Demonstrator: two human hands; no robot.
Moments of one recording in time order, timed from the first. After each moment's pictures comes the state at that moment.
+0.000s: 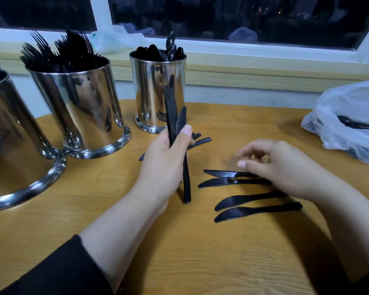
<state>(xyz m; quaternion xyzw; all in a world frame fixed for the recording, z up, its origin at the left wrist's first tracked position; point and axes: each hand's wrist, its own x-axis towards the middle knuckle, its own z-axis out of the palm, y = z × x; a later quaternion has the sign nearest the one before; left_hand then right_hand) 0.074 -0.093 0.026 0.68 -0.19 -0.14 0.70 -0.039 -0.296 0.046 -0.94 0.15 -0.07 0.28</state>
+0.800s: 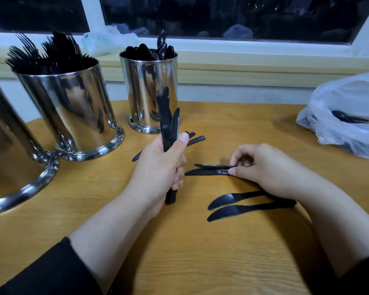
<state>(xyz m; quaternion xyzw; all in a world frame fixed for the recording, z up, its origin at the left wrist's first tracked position) 0.075 -0.094 0.015 0.64 -0.21 -0.21 0.71 -0.031 -0.295 0.035 -0.94 0.19 -0.02 0.28</state>
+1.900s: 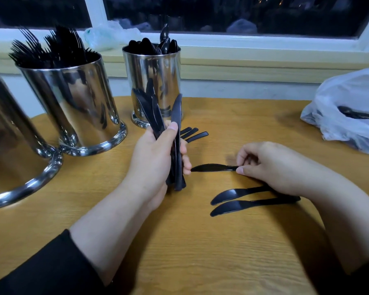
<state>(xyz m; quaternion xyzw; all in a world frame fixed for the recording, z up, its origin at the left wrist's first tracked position) 0.076 -0.090 0.026 0.58 -0.17 -0.20 0.77 -0.034 -0.299 0.037 -0.96 0.17 0.02 0.22</state>
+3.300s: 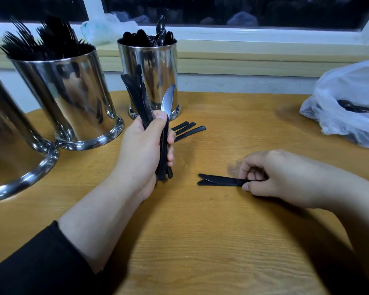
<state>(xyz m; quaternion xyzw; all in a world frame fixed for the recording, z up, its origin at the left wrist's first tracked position) 0.082 -0.091 0.027 0.60 -0.16 -0.17 0.77 -0.062 -0.295 0.041 -0.97 0.11 0.08 0.21</state>
